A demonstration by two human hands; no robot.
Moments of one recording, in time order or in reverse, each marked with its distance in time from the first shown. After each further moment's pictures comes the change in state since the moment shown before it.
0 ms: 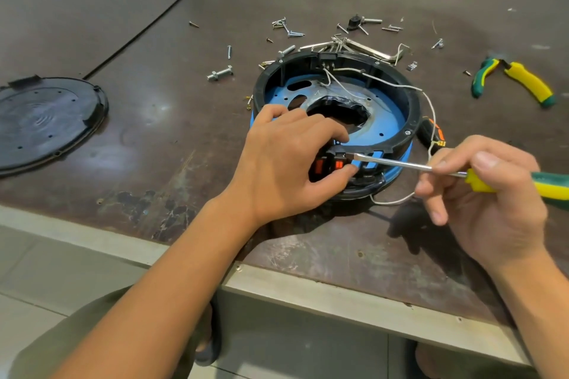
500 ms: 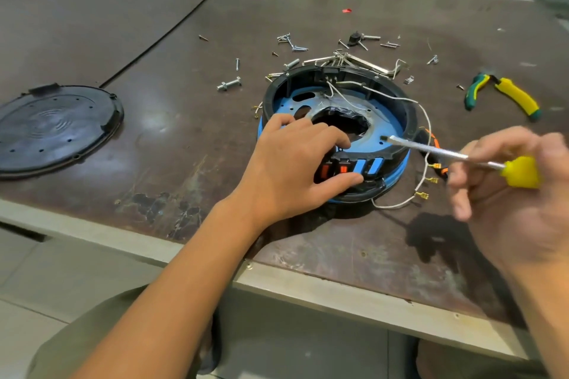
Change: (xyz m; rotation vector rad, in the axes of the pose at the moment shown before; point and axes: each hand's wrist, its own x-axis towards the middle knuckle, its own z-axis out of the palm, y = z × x) left_hand -0.001 0.000 -0.007 0.033 -0.069 -0.010; right_hand -0.007 -0.026 0.004 0.001 0.085 0.004
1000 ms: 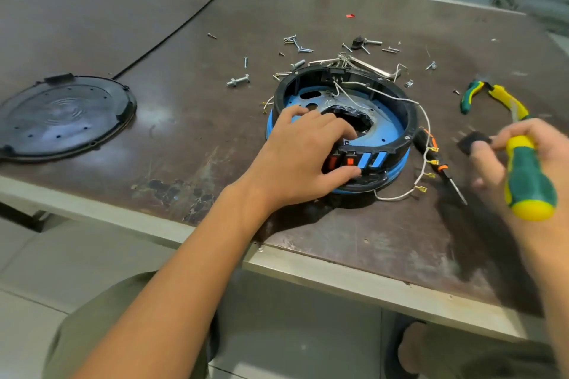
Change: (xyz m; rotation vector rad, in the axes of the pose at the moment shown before) left_hand 0.001 0.000 -0.011 -0.021 -0.133 -0.020; right_hand 0.008 -0.004 -0.051 -1.005 0.324 -0.152
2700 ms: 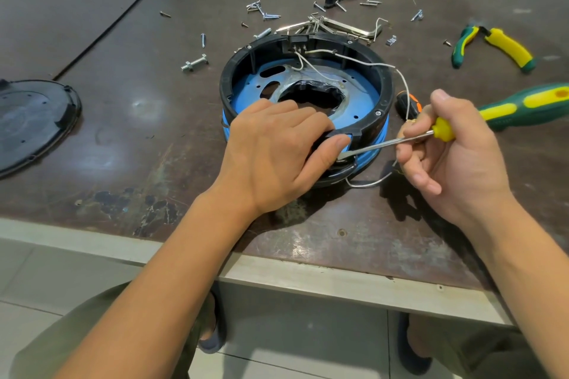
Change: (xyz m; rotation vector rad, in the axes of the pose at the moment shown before) left_hand 0.008 0.015 0.022 0.127 0.176 0.103; right_hand -0.007 -0.030 0.050 1.052 -0.338 0.609
